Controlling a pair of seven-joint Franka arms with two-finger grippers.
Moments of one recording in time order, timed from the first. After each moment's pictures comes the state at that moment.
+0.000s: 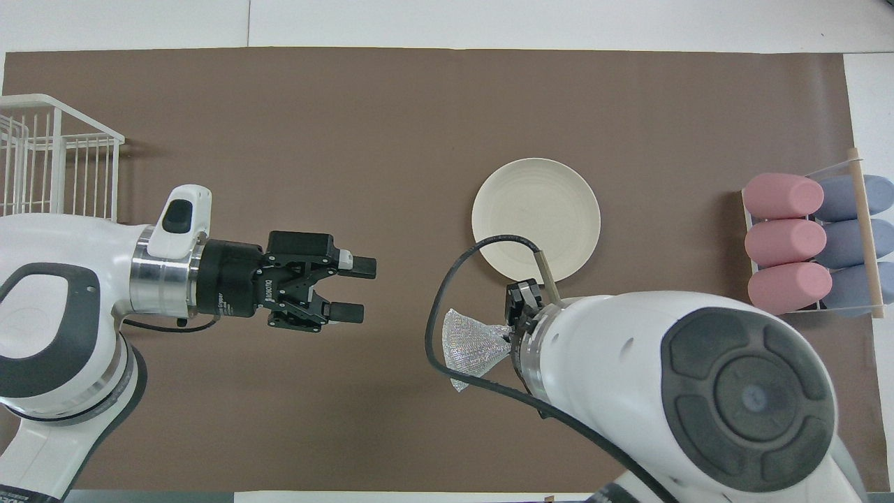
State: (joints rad) left arm -0.18 -0.16 -0.10 -2.18 -1.38 1.75 -0.12; right arm 0.32 -0.17 0.26 -1.83 0.15 1.74 1.91
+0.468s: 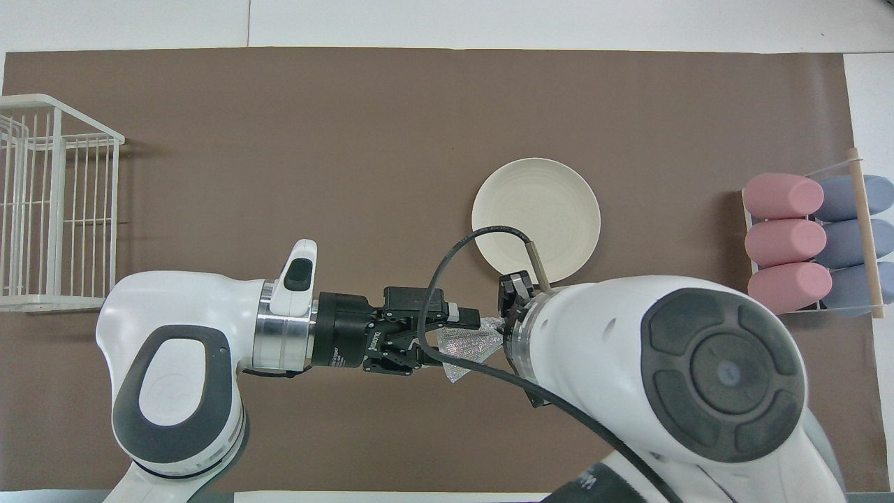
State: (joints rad) left arm -0.45 -0.20 -0.11 -2.26 -1.50 2.01 -0.12; right arm 0.32 -0.15 0.26 -1.83 0.15 1.76 1.91
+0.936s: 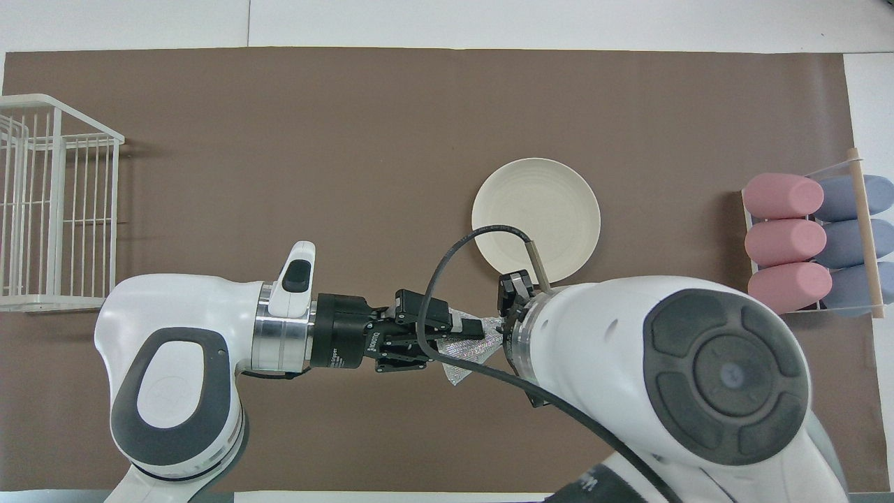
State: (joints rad) left arm -0.45 -0.20 -0.10 -2.26 -1.51 2.01 -0.13; right arm 0.32 -0.15 0.26 -1.82 0.15 1.76 1.91
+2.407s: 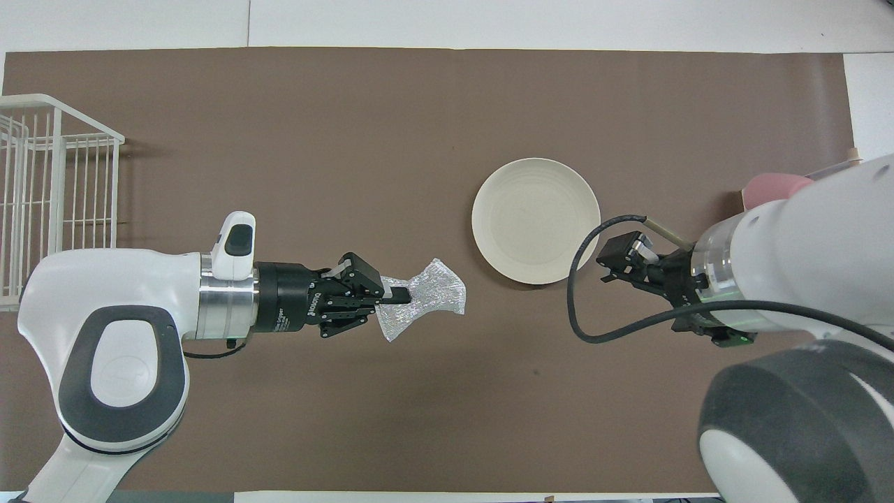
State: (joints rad) left arm -0.33 -0.19 -0.07 -2.24 -1.18 2.08 -0.34; right arm 0.04 -0.17 0.24 -1.81 0.14 1.59 0.86
